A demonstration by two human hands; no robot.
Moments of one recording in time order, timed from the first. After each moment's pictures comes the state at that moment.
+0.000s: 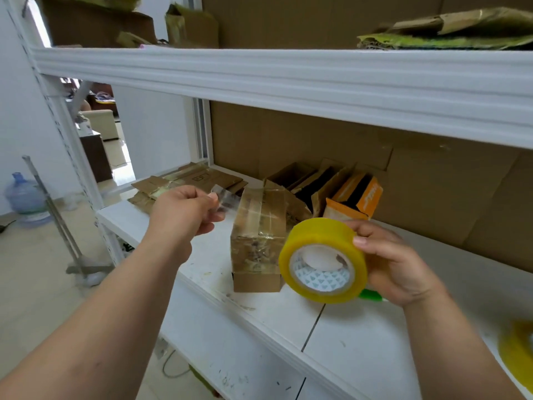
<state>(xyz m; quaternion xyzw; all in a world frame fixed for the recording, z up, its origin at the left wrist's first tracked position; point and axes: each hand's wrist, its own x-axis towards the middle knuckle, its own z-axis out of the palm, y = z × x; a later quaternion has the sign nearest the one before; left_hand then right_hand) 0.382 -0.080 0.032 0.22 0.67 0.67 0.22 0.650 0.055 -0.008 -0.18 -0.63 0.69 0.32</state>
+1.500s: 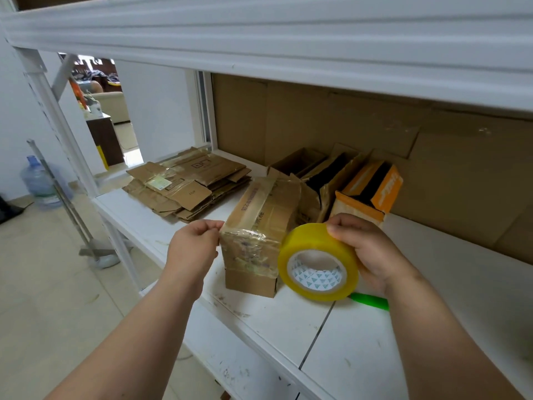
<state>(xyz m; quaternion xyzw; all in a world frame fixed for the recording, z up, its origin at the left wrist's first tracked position) 0.388 -0.039 -0.048 0.19 0.72 0.63 0.23 0.602 0.110 -0.039 -0.31 -0.64 0.63 0.29</state>
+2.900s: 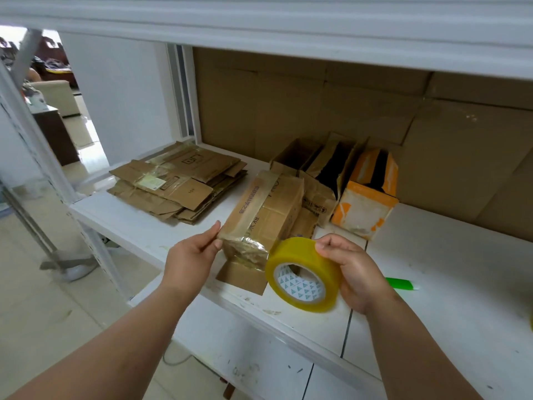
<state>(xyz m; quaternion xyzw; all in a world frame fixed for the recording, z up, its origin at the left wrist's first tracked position) 0.300 -0.052 -0.113 0.40 0.74 0.51 0.17 0.548 0.043 -0.074 -0.39 -0.53 0.67 0.33</state>
